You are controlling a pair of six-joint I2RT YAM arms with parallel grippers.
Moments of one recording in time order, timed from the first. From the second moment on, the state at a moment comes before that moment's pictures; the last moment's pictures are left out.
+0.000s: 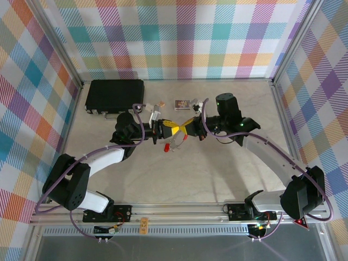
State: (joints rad) left arm -0.47 1.43 0.71 0.86 1.02 -0.49; right arm 0.53 1.31 1.10 -0.34 -0.86 0.05
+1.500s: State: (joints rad) left arm -0.54 1.39 0.58 1.19 0.74 -0.56; right arm 0.50 1.23 0.91 0.19 -0.93 0.38
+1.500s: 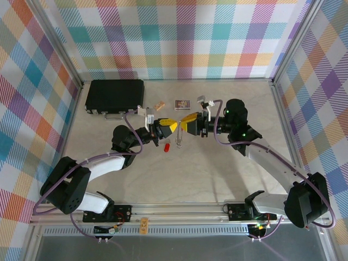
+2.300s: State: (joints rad) left arm -0.54 1.38 0.60 1.19 0.74 -0.59; right arm 0.49 1.25 0.91 0.20 -0.91 0.39
